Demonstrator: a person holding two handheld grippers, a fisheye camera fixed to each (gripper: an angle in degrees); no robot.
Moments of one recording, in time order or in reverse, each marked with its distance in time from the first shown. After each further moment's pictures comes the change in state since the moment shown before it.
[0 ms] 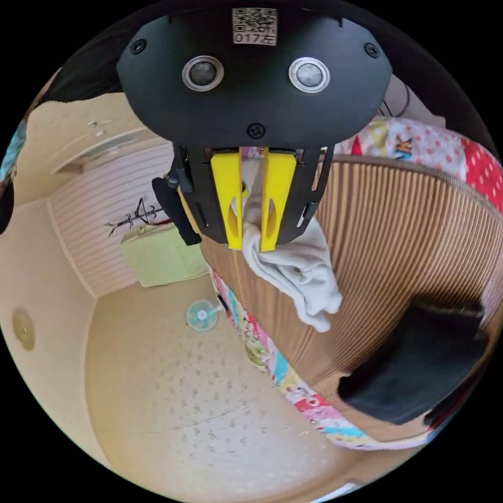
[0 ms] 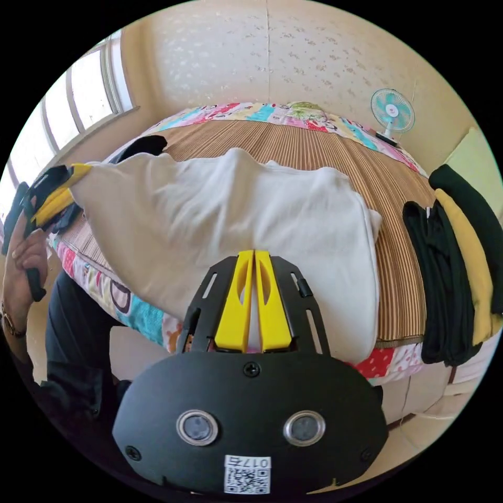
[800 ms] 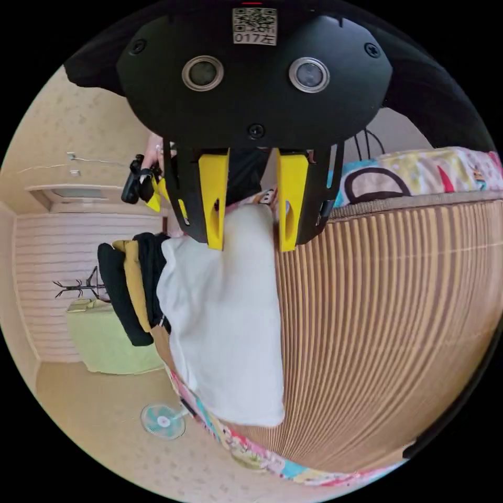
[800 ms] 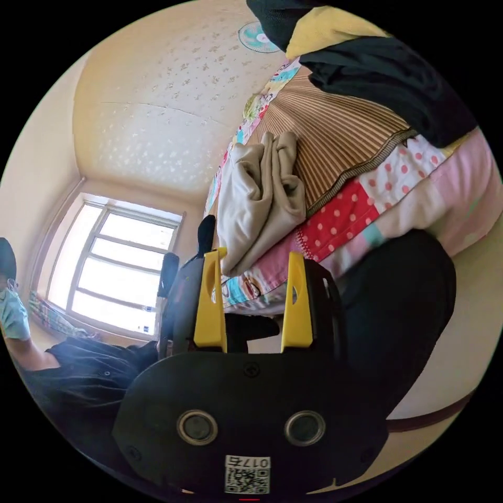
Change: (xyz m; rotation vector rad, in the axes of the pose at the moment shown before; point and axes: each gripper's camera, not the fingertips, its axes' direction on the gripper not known) left arm -0.058 0.126 0.151 -0.555 -0.119 -0.249; right arm 0.280 0.132 -0.143 0.081 -0.818 0.636
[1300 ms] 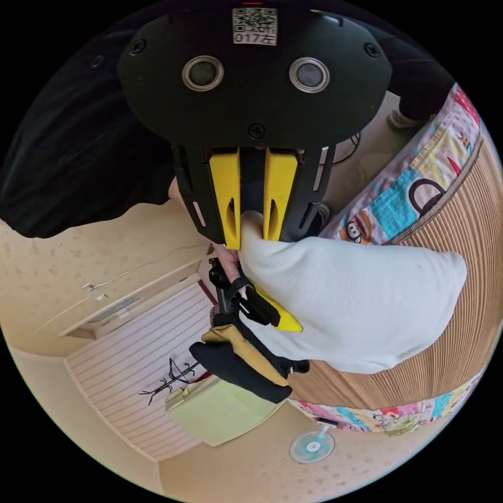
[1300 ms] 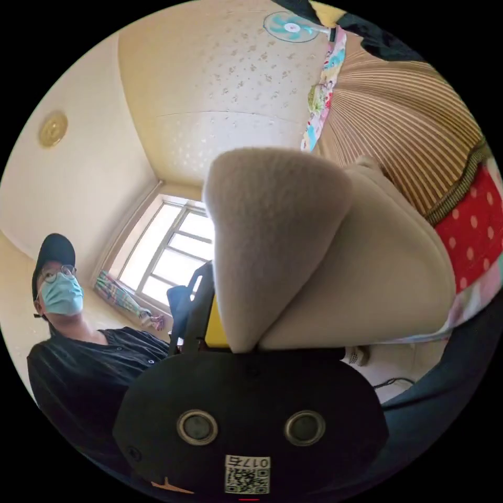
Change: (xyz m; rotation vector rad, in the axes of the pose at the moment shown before) left arm 0.113 0.153 -0.054 -0.047 0.101 0.710; right arm -0.084 -0.026 -0.030 0.035 -0.462 -0.251
